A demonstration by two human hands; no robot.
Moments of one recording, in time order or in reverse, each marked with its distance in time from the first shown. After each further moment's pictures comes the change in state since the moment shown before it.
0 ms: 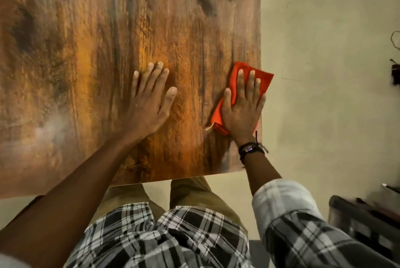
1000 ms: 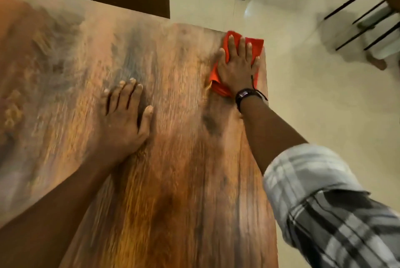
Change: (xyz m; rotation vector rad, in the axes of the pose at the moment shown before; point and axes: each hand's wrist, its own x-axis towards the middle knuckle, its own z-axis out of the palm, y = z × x) left_hand 0.210 -0.069 -0.055 0.332 0.373 -0.115; right_hand 0.390 -0.157 0.007 0.048 -0.087 -0.155
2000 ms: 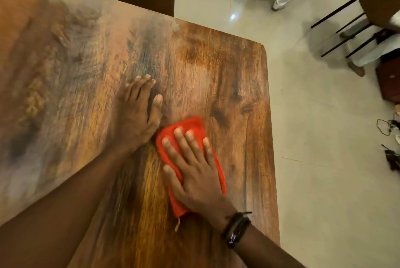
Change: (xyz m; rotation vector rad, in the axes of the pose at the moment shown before) left_hand -0.002 -0.005 -0.008 -0.370 0.067 -0.011; right_hand -0.290 -0.024 0.040 -0.051 -0.137 -0.561
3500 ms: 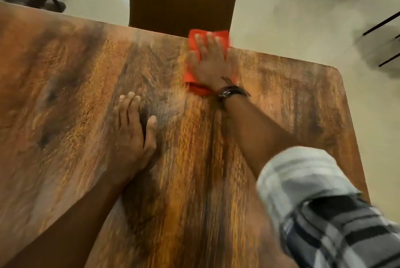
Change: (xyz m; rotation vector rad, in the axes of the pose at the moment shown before) left_hand 0.006 -0.129 -0.112 0.122 0.104 -0.100; right_hand 0.367 -0.043 -0.013 0.024 0.084 0.237
